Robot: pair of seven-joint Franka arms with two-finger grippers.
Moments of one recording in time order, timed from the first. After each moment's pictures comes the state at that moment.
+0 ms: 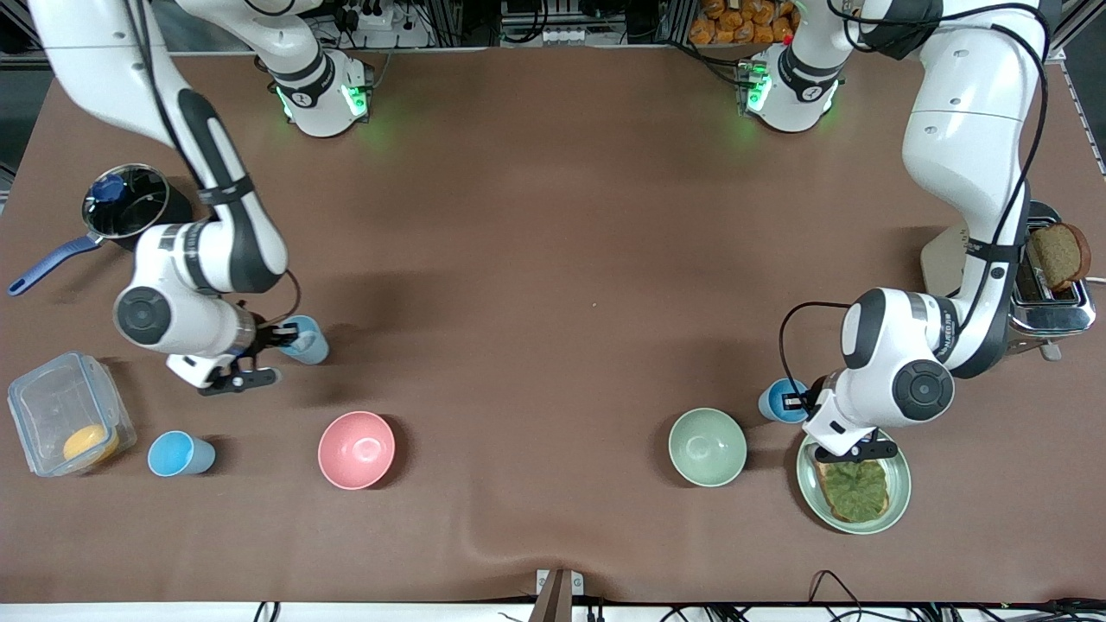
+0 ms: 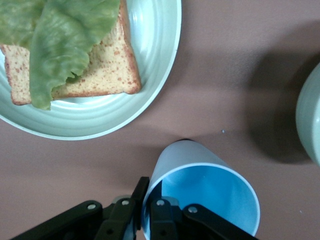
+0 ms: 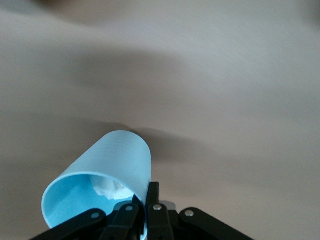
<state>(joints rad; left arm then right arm) -0.04 0.78 -0.14 -1.41 0.11 2.06 -0.27 0.14 0.45 -0.04 -1.88 0.01 2.15 -0.12</state>
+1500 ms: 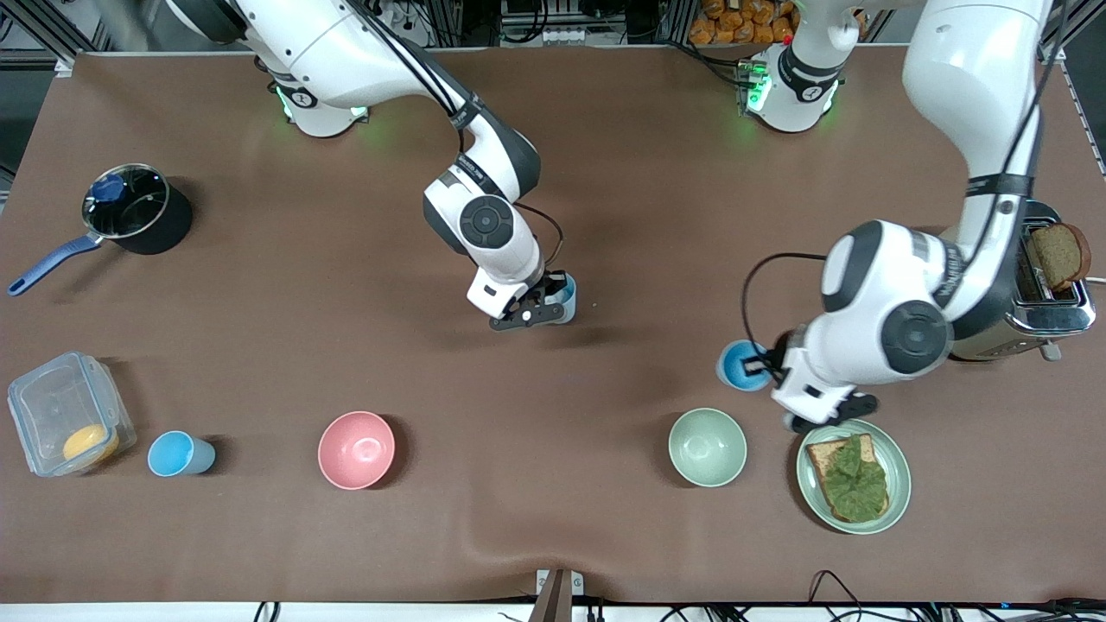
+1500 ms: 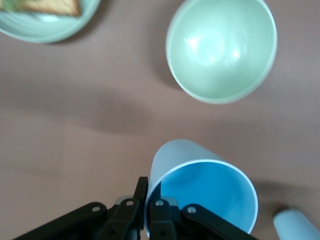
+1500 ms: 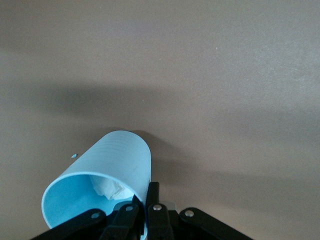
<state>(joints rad) -0.07 0.58 -0.31 -1.42 0.04 1.82 -0.59 0.53 0.67 0.24 -1.63 0.01 2.33 0.59</state>
